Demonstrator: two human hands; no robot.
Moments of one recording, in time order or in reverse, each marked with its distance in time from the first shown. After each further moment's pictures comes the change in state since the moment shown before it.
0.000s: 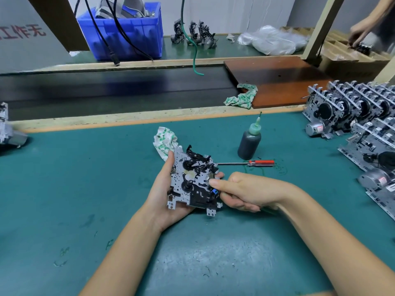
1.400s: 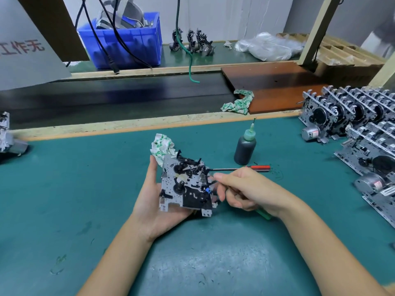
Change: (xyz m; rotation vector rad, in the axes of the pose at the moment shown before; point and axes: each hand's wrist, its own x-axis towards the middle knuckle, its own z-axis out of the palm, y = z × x) left_hand -0.013 0.005 -0.004 -0.134 -0.195 0.012; right_hand -0.008 0.003 -0.003 0.452 0.139 -0.117
